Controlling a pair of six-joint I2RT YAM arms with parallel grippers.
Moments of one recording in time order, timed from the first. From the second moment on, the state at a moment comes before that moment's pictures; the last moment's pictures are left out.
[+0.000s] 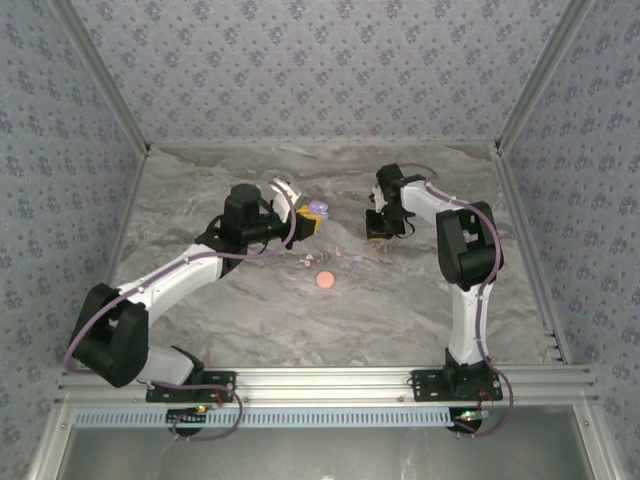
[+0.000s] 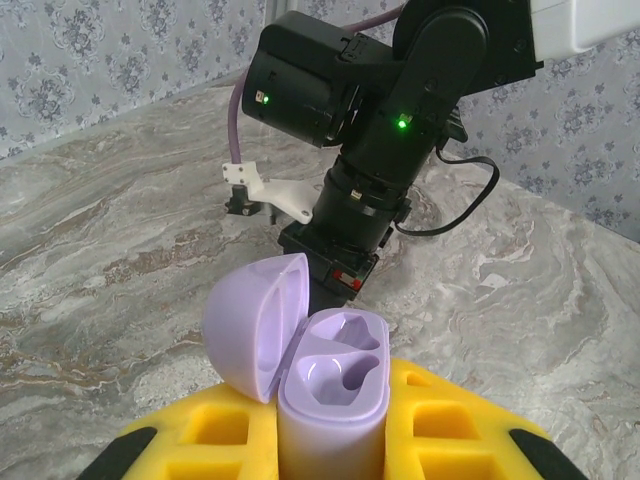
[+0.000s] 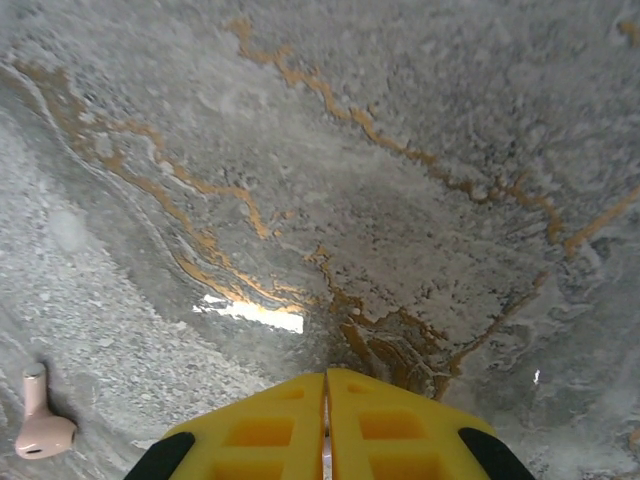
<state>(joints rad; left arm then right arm) -0.56 1.39 0.89 0.16 0.53 -0.04 0.29 2.09 1.51 -0.81 -0.26 0.22</state>
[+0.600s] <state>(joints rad) -0.56 1.40 0.89 0.16 0.53 -0.04 0.32 2.05 1.45 -0.83 -0.24 0.19</state>
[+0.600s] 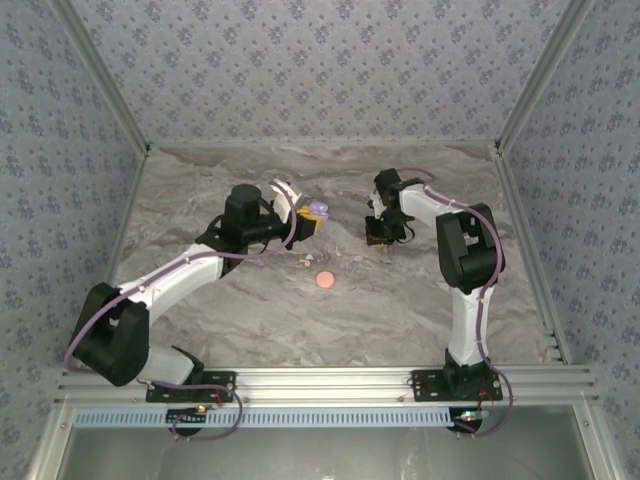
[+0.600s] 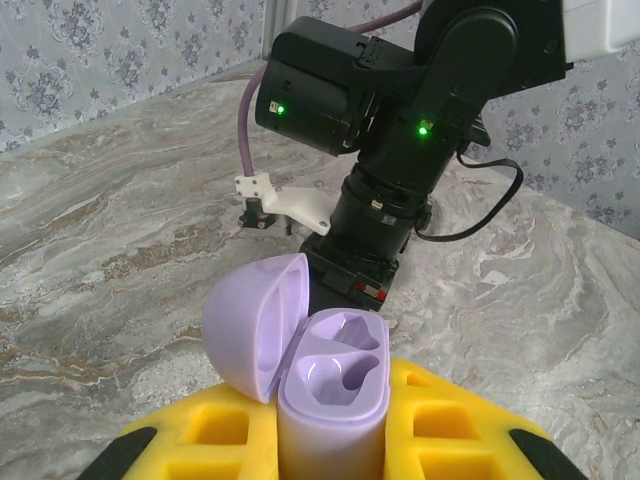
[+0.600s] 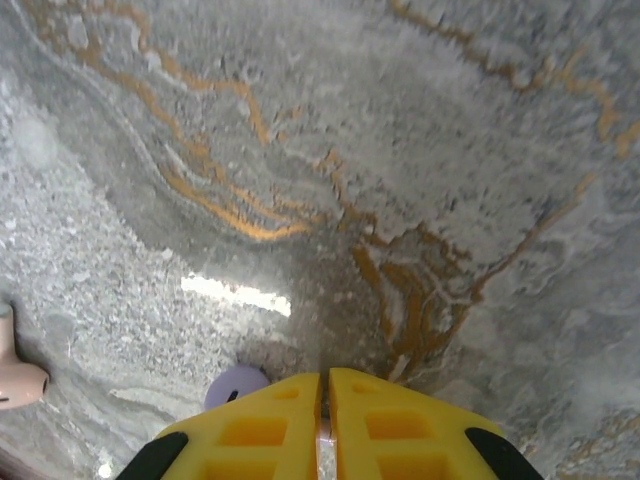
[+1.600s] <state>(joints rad) -0.56 1.40 0.89 0.16 0.53 -0.04 0.36 2.00 1.46 -0.88 -0.28 0.18</state>
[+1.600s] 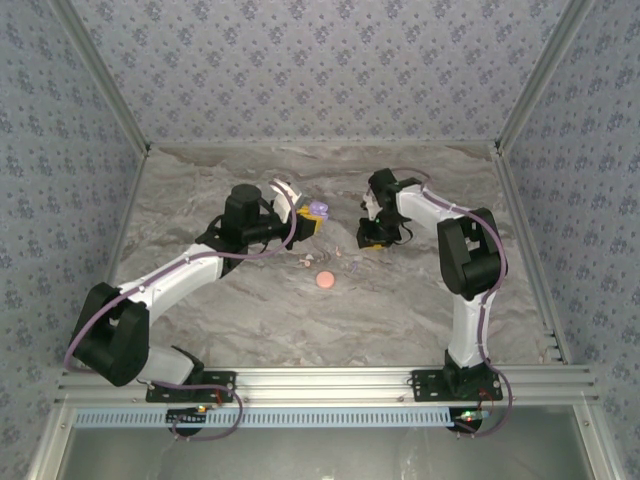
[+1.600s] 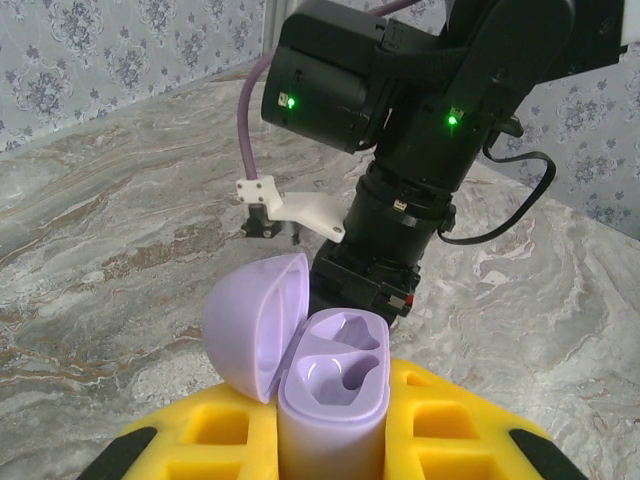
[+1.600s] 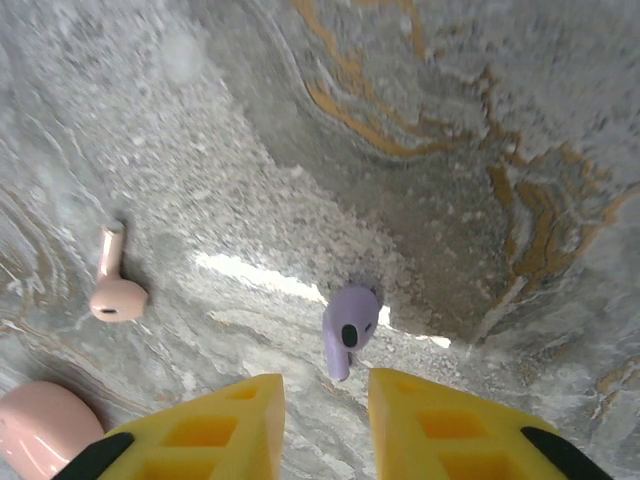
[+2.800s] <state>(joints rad) -0.56 1.40 0.89 0.16 0.53 -0.04 0.42 2.14 1.65 -1.00 -0.13 0.19</state>
